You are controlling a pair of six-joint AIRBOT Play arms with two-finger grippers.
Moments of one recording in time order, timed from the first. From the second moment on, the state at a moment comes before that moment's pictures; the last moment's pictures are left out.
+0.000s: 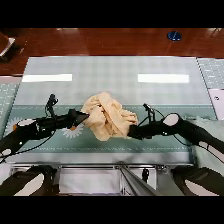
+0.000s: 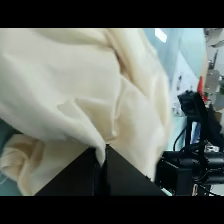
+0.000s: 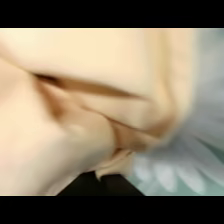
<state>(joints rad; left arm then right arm) -0.02 -1.06 0.32 0.00 -0.92 -0.83 0.41 -1.21 0.54 -0.57 0.83 1.37</state>
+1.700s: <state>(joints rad) 0.35 -0.54 1.18 0.89 -1.24 -1.38 0.03 -0.65 1.58 -1.60 1.47 1.60</state>
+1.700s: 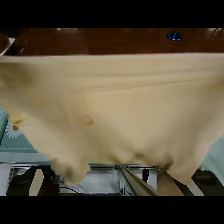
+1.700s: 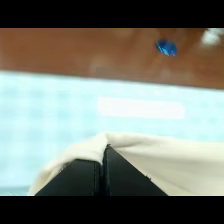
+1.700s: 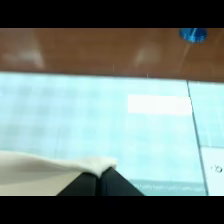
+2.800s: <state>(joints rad) 0.38 -1.23 0.97 0.93 -1.18 -1.24 -0.28 -1.55 1.62 -1.42 1.44 1.57</state>
